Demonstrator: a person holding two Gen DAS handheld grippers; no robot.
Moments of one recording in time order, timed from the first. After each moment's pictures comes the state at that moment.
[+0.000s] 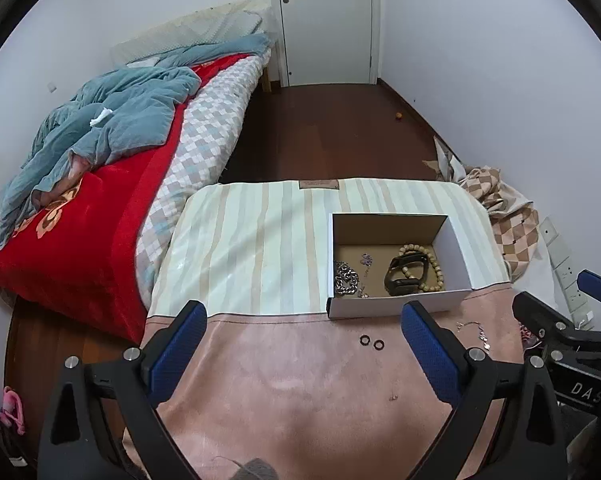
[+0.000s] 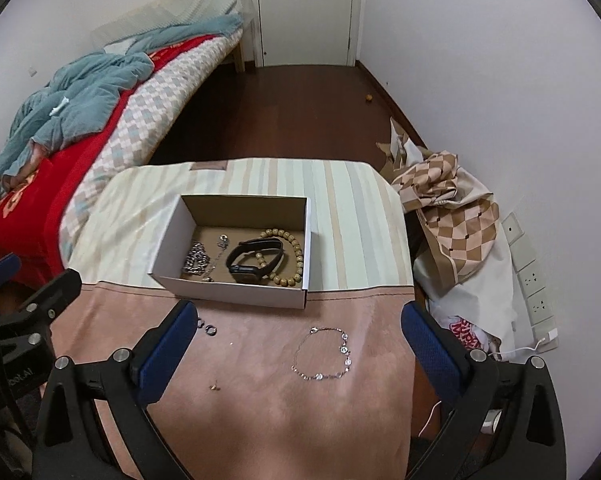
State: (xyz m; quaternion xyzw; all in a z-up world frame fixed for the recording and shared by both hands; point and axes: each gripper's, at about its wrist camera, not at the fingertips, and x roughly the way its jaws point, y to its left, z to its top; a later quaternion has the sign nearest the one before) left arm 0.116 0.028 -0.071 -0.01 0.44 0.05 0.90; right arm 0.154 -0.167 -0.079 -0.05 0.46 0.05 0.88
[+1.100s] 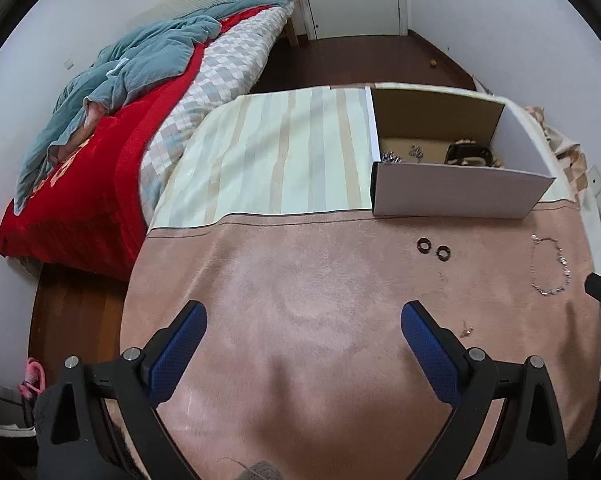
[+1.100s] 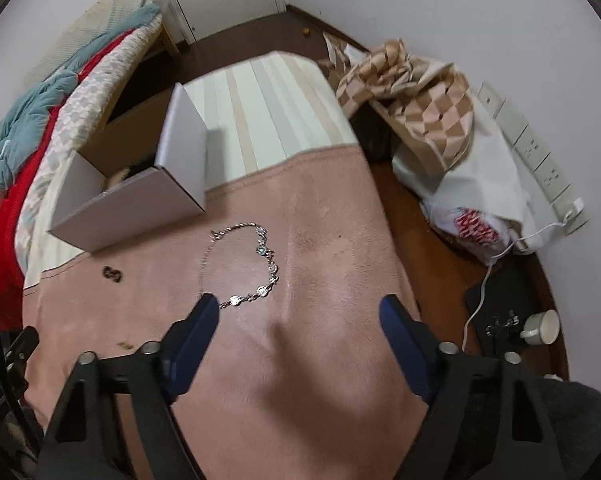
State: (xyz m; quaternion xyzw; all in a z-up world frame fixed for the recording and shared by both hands) left arm 0.097 0.027 -0.191 0.03 0.51 0.12 0.85; right arm 0.136 -0.272 -0.223 0.09 0.54 -0.02 0.84
